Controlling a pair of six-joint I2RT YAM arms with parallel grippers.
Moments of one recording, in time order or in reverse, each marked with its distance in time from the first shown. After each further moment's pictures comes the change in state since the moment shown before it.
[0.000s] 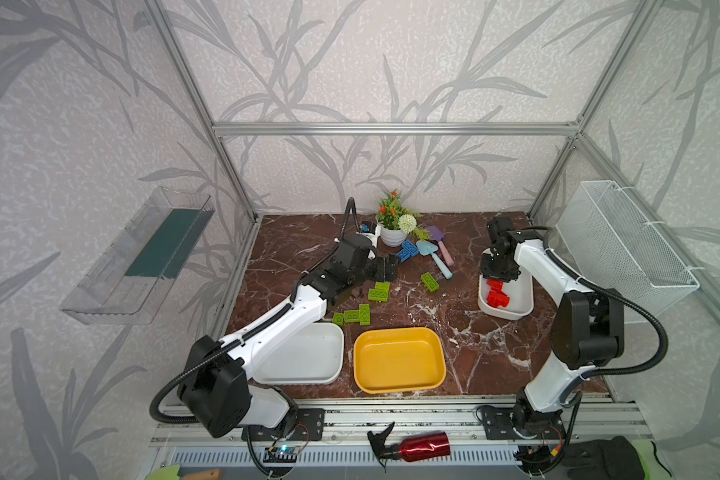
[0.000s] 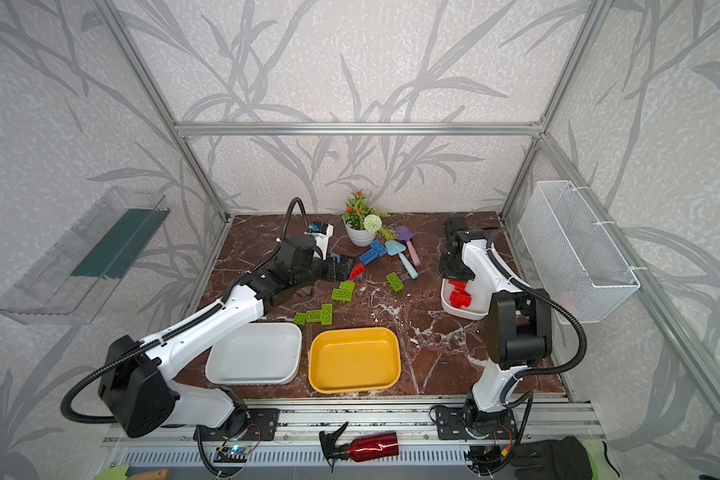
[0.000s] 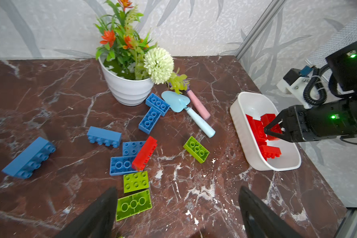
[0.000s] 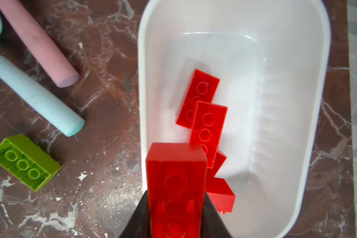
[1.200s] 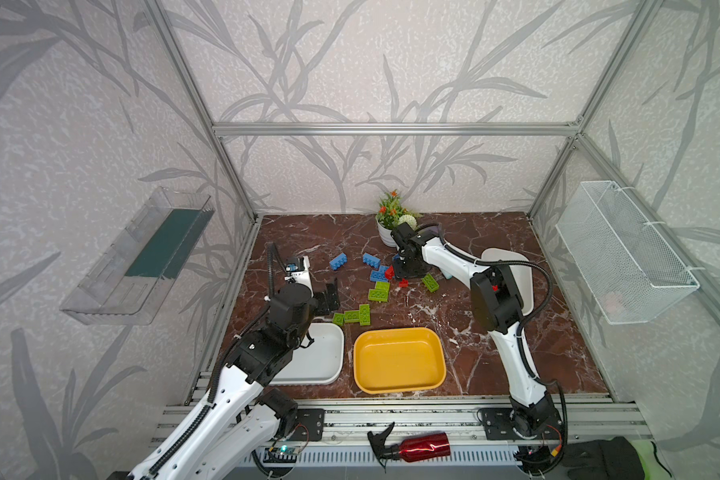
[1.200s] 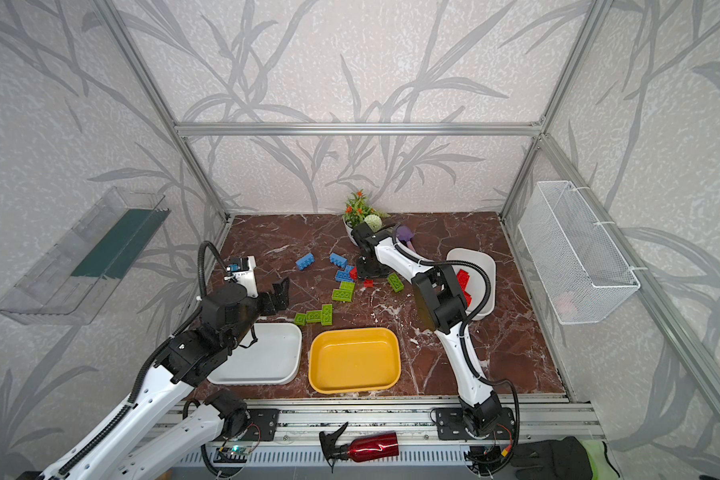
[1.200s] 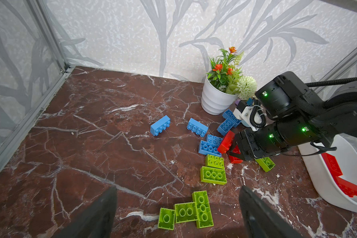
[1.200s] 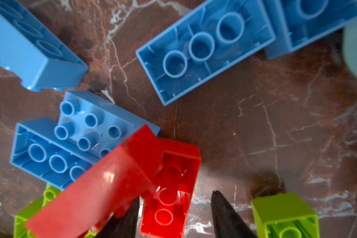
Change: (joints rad) left arm 0.099 -0.709 -0.395 -0.233 -0.372 -0.019; right arm 0.487 0.594 0.564 0.027 -0.161 0.042
